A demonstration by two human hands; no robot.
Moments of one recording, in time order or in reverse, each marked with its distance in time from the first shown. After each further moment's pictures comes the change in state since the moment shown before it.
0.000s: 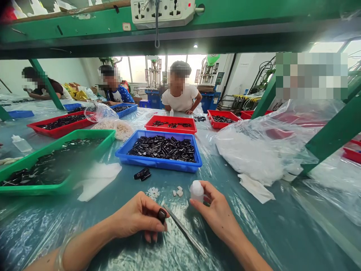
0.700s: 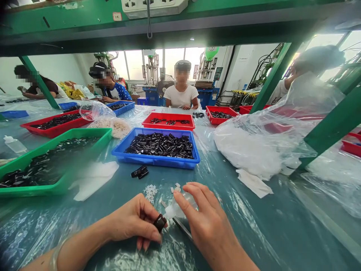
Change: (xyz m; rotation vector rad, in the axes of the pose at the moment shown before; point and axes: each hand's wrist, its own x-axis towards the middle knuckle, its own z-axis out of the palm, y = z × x) left_hand -0.002 -0.002 0.002 -0.002 -0.094 -0.124; right_hand -0.026 -0.029 0.009 -0.779 0.205 -0.956
